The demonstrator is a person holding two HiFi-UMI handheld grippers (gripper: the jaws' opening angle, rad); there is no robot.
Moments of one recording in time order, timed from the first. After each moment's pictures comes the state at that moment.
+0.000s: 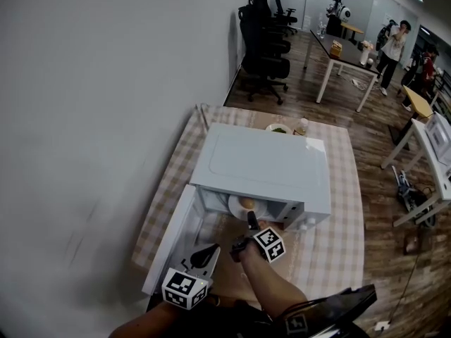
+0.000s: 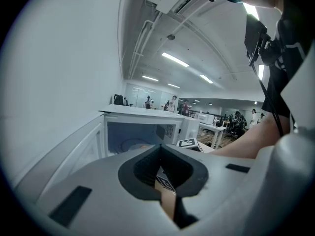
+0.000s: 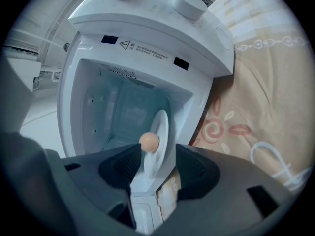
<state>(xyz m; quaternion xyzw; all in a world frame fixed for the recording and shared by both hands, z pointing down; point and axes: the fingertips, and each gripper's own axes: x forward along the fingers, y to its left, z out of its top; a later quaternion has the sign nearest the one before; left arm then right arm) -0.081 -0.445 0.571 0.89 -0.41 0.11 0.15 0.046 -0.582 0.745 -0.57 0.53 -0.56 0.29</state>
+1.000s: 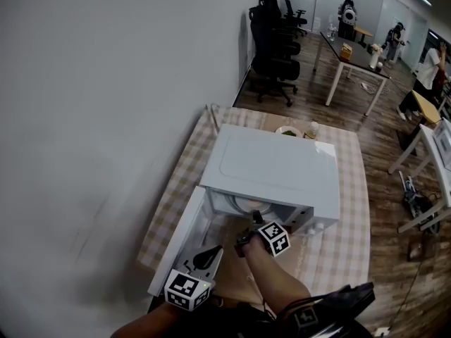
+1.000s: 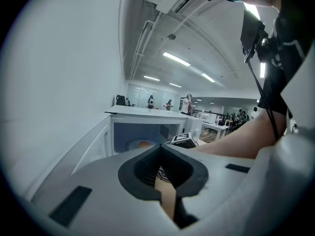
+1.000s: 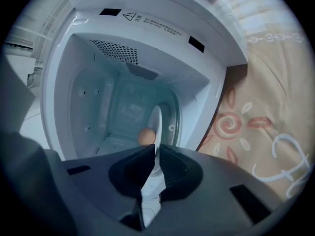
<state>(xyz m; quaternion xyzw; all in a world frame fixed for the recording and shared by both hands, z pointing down) -0.096 -0.450 0.571 0.89 -0.43 0.11 0.14 0.032 -0.611 0.746 -0.58 0.52 -0.57 0.27</state>
